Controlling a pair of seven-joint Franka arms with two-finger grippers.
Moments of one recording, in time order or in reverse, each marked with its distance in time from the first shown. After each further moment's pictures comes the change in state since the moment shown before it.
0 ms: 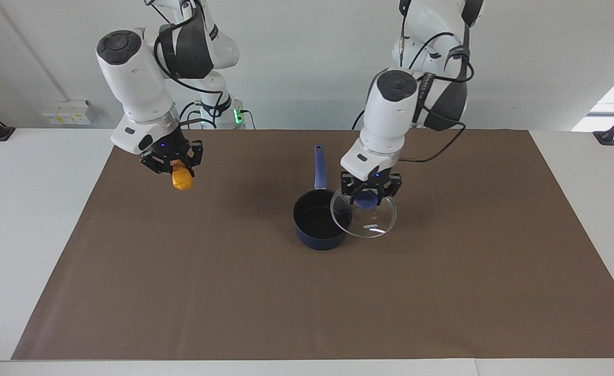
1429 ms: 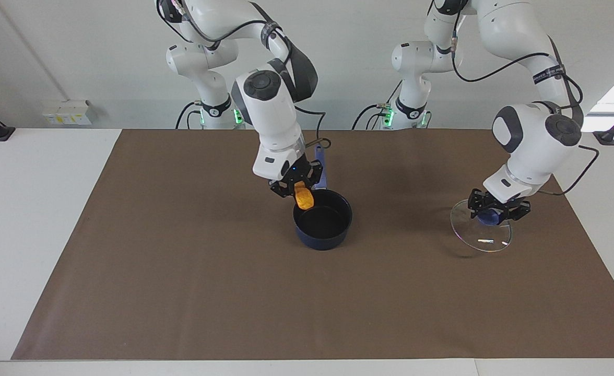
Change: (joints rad) left arm 0.464 -0.108 0.001 -0.474 0.000 0.367 0.711; right arm 0.368 0.340 0.039 0.224 0.138 0.259 0.290
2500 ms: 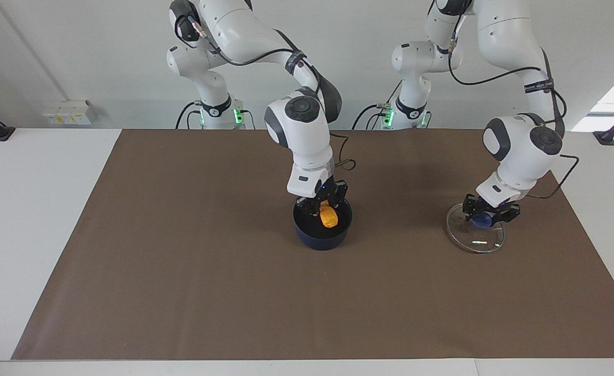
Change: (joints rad) left arm 0.025 0.000 -0.003 -0.097 -0.010 0.086 -0.065; right arm 0.054 0.125 -0.007 0.002 -0.065 0.154 0.022
